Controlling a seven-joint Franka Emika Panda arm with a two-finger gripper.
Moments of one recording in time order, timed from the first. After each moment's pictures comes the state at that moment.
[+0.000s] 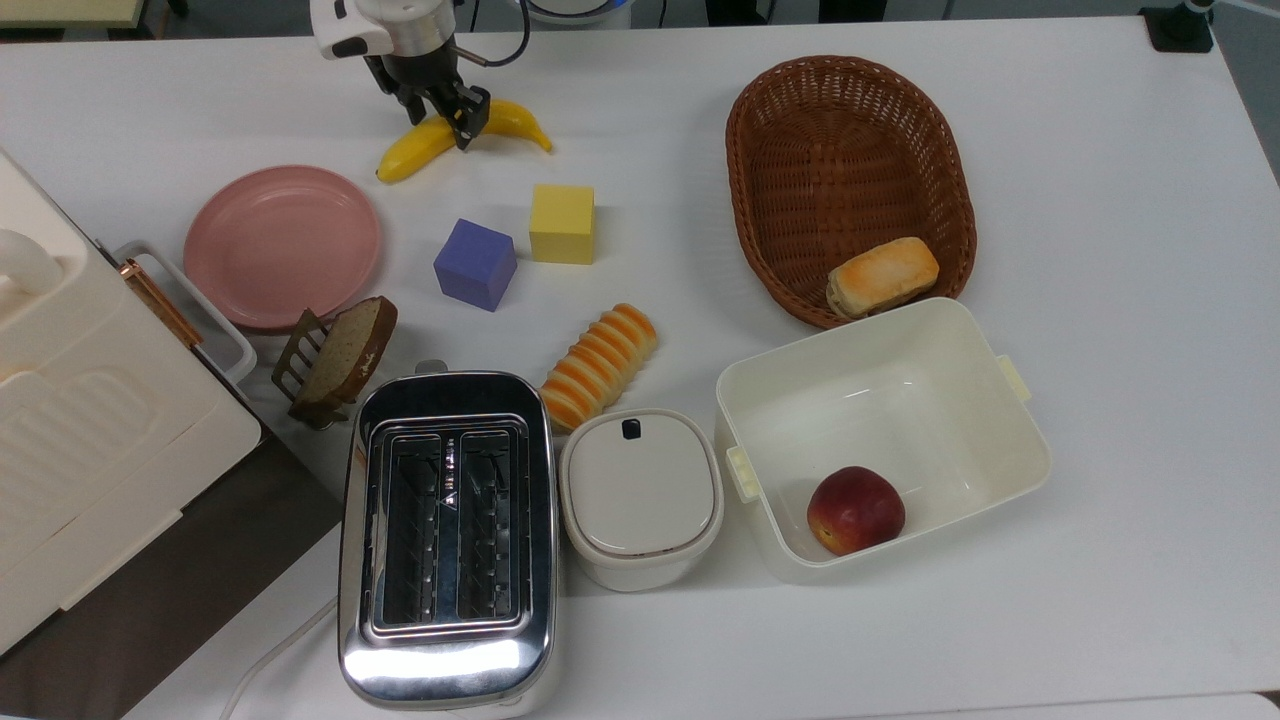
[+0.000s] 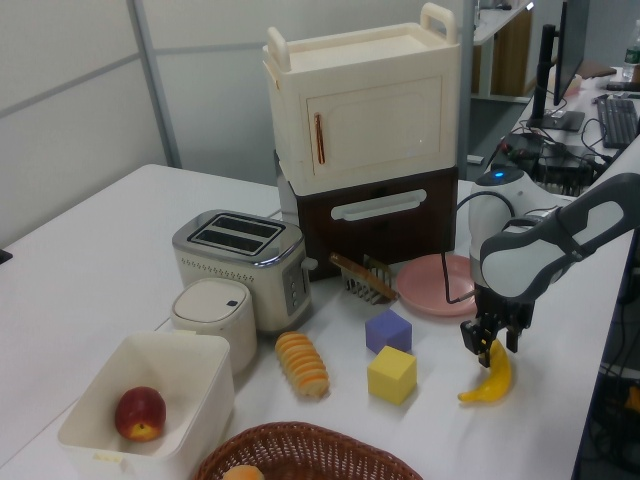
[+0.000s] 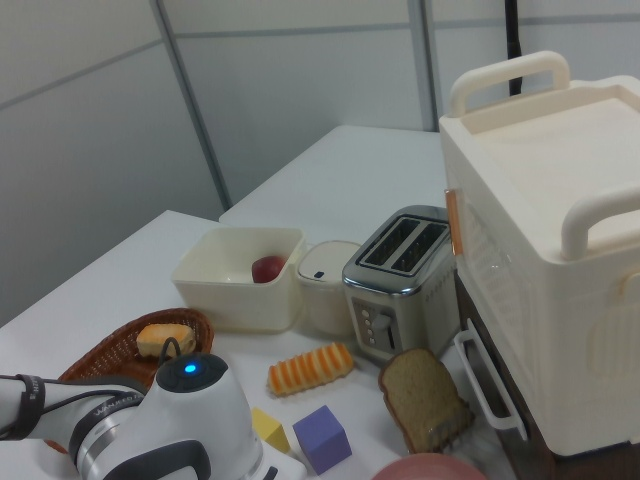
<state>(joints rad) -0.34 -0.17 0.05 -2.60 -0.05 2.38 0.25</state>
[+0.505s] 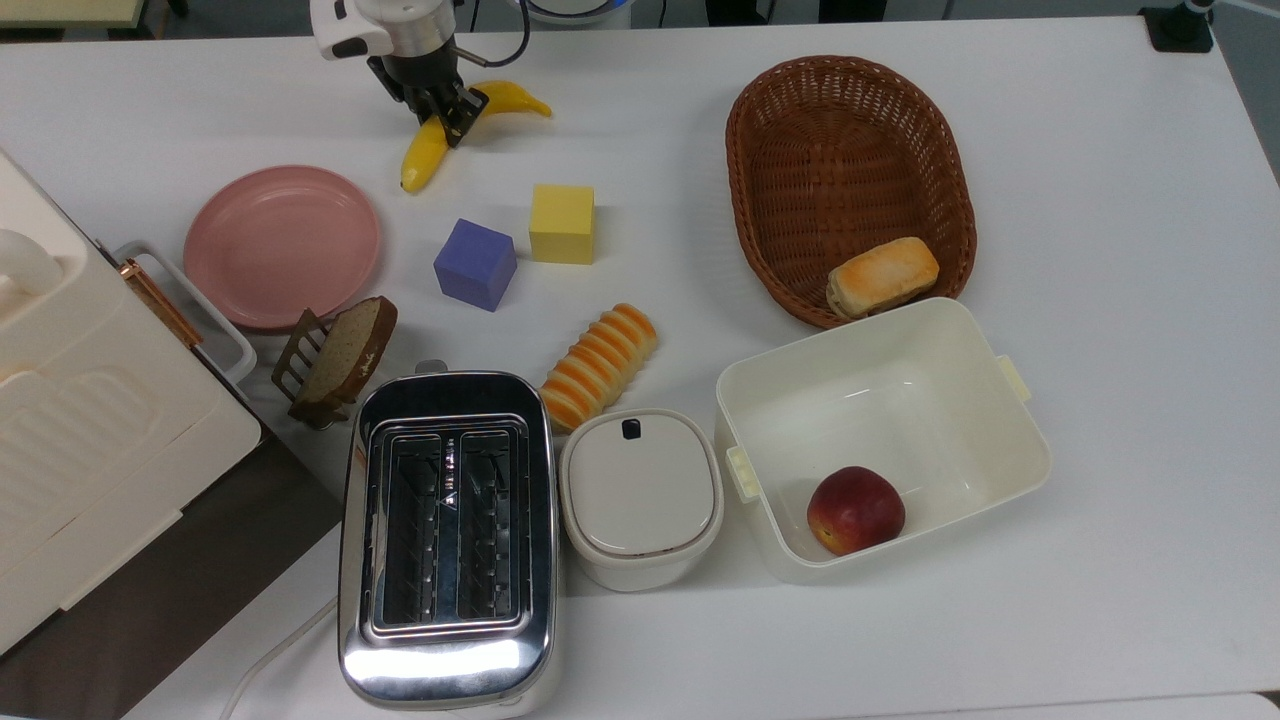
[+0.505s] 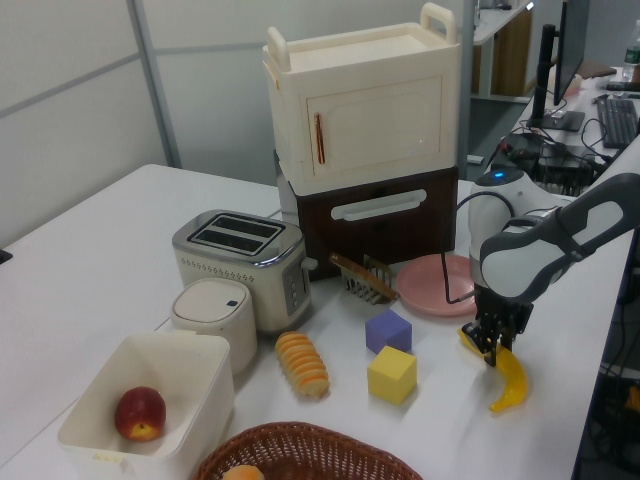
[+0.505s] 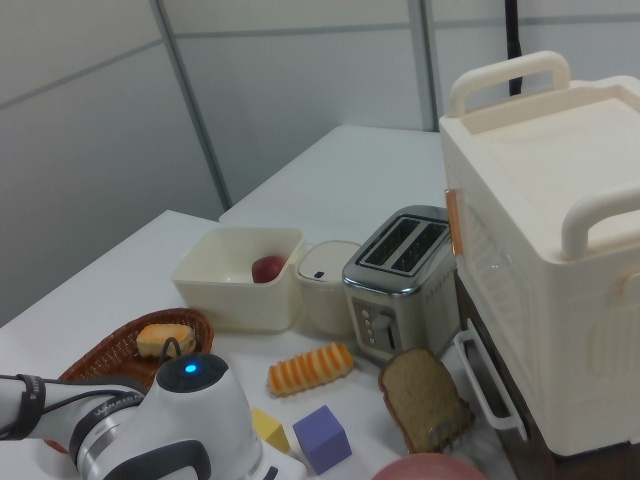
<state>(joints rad) -0.34 -0.17 0.05 -2.60 -0.05 2.38 0.25</state>
